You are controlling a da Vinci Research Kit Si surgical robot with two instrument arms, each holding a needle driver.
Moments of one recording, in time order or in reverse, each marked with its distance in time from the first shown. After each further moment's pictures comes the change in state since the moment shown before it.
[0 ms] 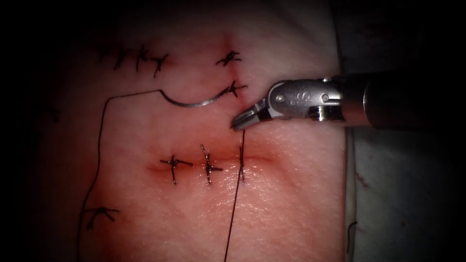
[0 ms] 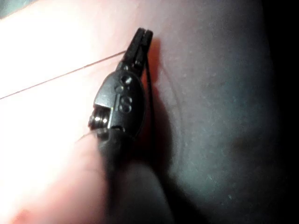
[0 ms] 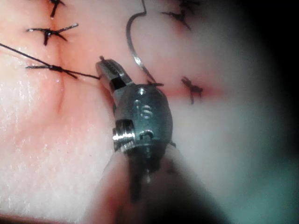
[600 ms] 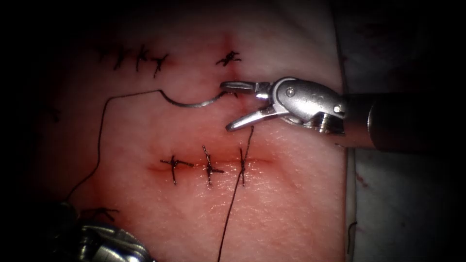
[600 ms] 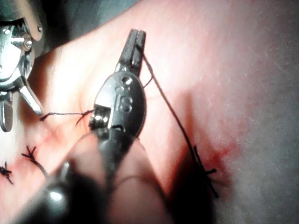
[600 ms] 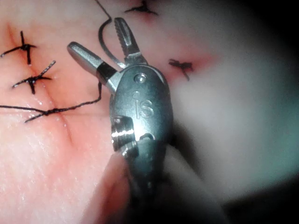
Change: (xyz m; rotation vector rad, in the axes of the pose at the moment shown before) right arm 0.003 -0.002 -0.002 -0.232 0.350 0.227; left arm 0.005 -0.014 -0.010 0.184 -0.150 0.138
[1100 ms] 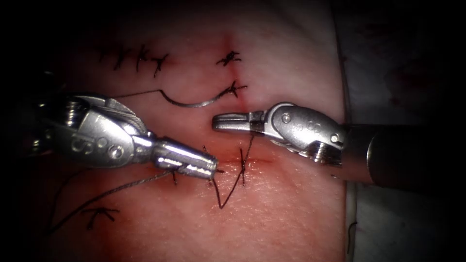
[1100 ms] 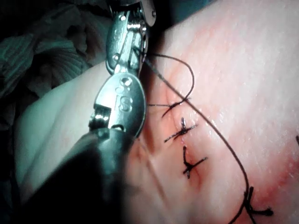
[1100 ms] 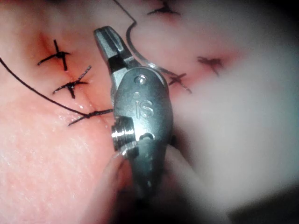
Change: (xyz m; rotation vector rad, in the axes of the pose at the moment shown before) right arm 0.000 -0.006 0.002 -0.084 0.033 -0.015; left arm -0.001 -0.012 -0.003 0.052 -0.003 0.059
